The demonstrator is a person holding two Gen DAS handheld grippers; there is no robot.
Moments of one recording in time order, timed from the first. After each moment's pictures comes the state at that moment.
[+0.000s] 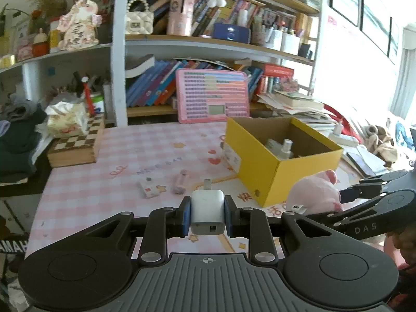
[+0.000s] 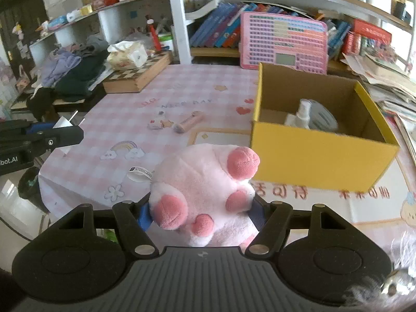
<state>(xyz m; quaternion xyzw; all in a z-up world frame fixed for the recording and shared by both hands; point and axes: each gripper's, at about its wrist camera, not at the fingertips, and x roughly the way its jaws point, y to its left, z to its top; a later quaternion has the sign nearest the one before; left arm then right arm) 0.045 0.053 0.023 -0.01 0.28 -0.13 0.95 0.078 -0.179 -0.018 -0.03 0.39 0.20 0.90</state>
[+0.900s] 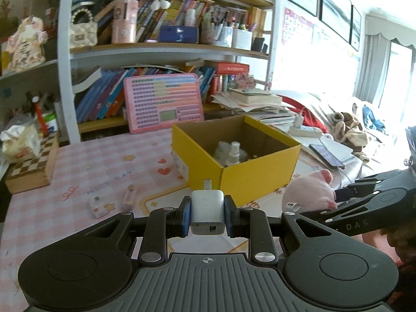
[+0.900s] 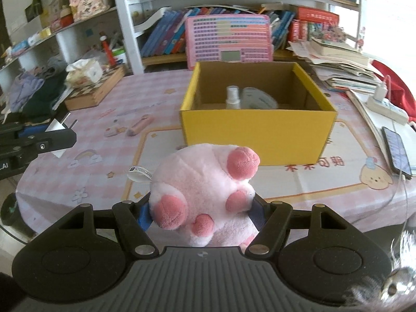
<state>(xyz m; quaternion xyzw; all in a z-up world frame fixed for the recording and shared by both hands) 0.053 -0.009 0.026 0.02 0.26 -0.22 0.94 0.055 -0.246 -0.015 0.01 0.38 0.11 0.92</state>
